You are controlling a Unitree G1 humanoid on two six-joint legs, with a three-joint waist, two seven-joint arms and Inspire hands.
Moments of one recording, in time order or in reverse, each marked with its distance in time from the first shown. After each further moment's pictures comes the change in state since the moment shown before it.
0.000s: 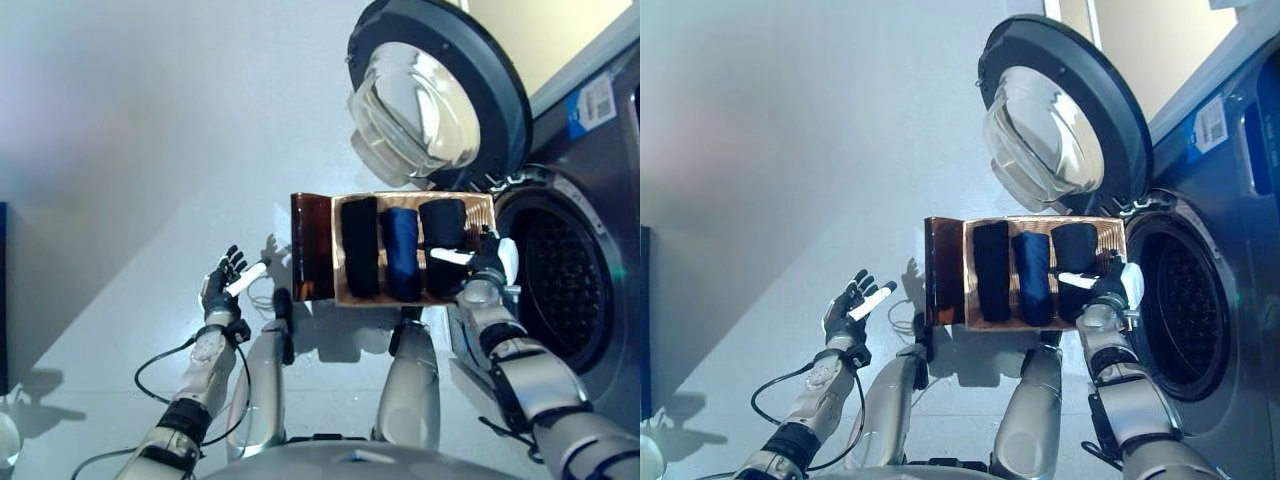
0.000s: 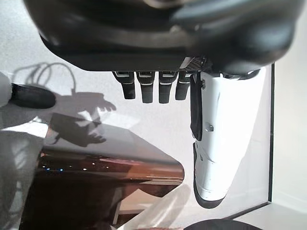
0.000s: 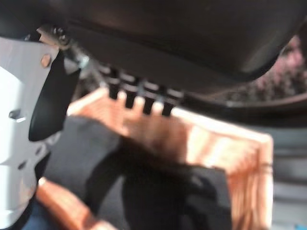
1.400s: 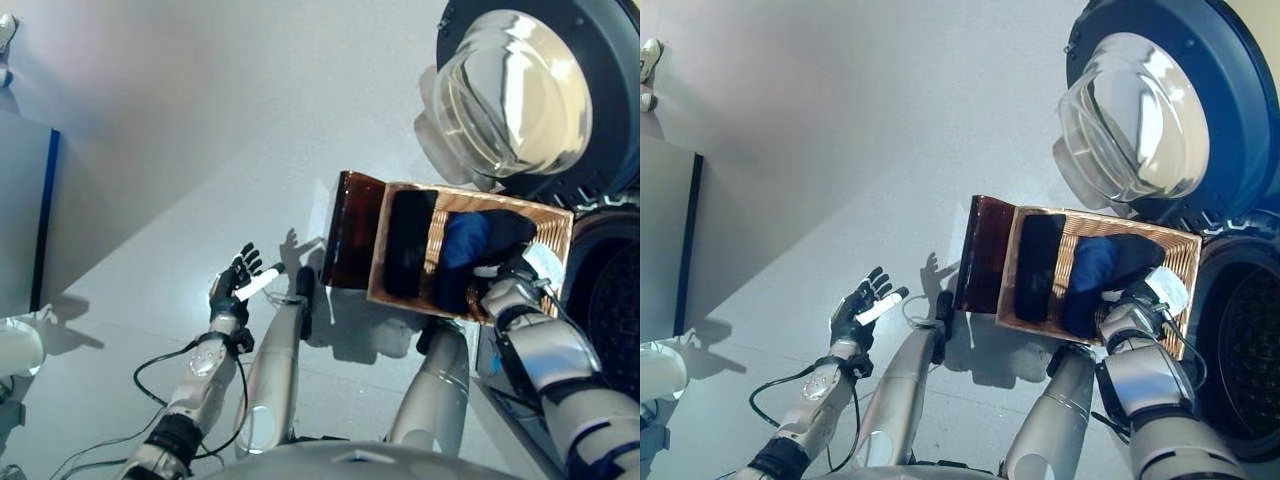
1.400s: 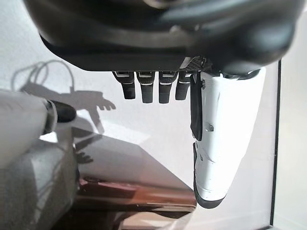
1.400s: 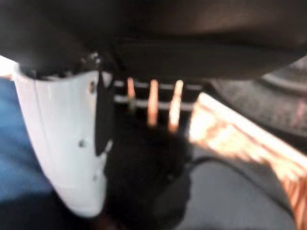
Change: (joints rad) left arm 0.096 0.069 -0.090 -0.157 -0.017 0.014 -0.050; right arm -0.146 -0.075 0.069 0.312 -0.295 0.220 0.019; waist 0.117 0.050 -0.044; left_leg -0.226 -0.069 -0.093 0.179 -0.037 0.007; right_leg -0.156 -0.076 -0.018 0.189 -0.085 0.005
